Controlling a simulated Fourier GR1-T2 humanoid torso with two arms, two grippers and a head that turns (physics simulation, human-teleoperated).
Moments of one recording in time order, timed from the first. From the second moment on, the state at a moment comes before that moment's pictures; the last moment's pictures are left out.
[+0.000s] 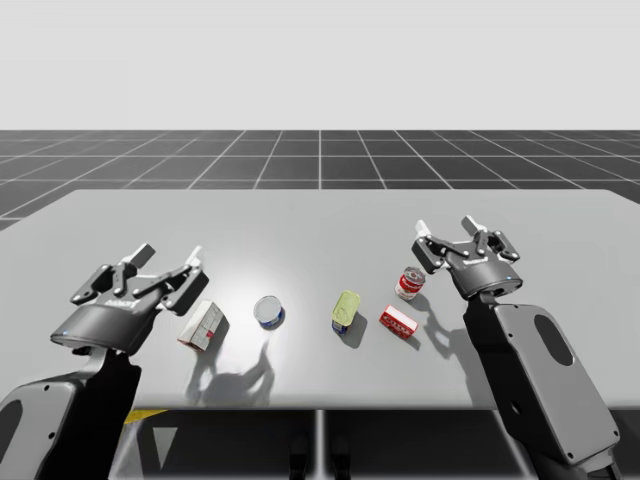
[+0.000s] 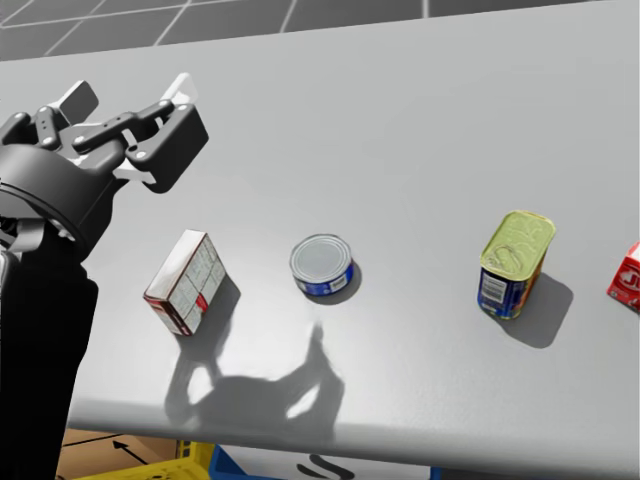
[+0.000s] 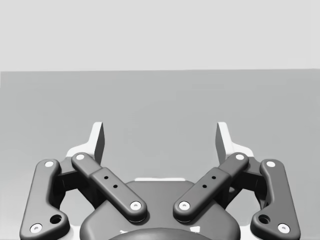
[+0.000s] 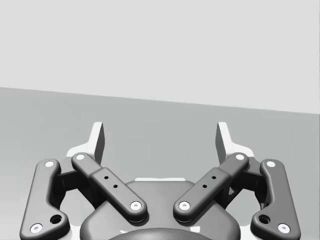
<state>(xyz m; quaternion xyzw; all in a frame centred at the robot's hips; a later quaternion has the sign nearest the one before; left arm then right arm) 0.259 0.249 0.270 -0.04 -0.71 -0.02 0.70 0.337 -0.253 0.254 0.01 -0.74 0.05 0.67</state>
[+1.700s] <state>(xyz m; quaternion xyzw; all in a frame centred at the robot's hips) 0.239 0.148 0.138 -0.08 -0.58 -0.06 0.81 0.337 -0.263 0.256 0.00 -0.75 0.03 0.66</state>
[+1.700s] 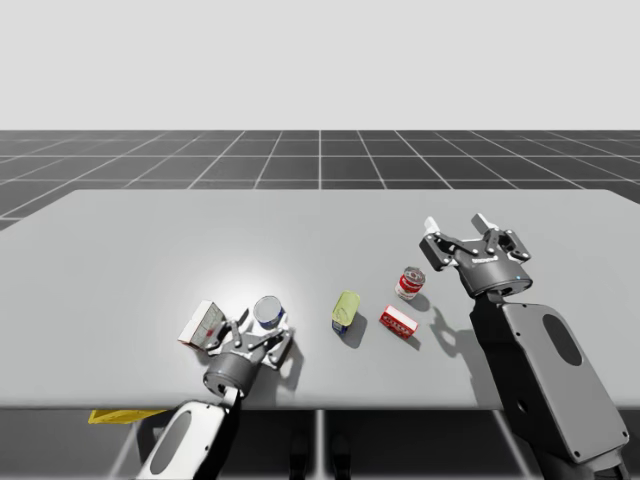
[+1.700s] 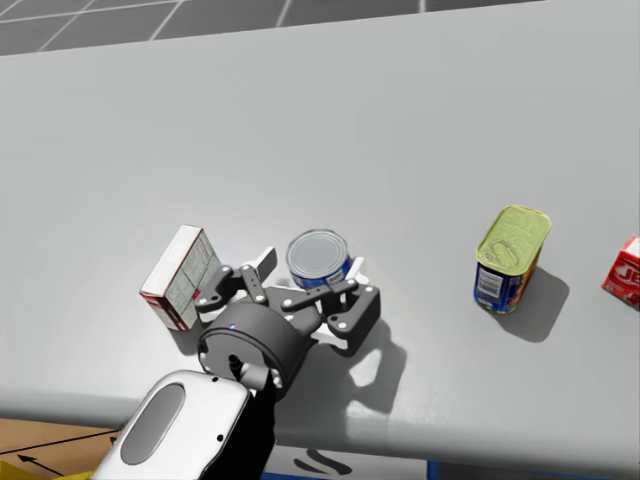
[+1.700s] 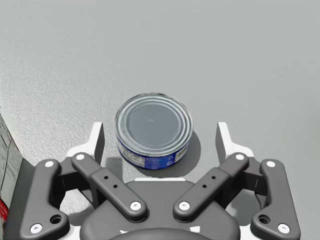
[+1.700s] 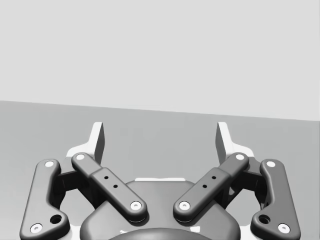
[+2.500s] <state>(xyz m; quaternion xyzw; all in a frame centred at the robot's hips) 0.260 0.142 0.130 -0.03 -0.58 -0.04 0.81 0.337 -0.266 0.257 0.00 -0.75 0.03 0.66</state>
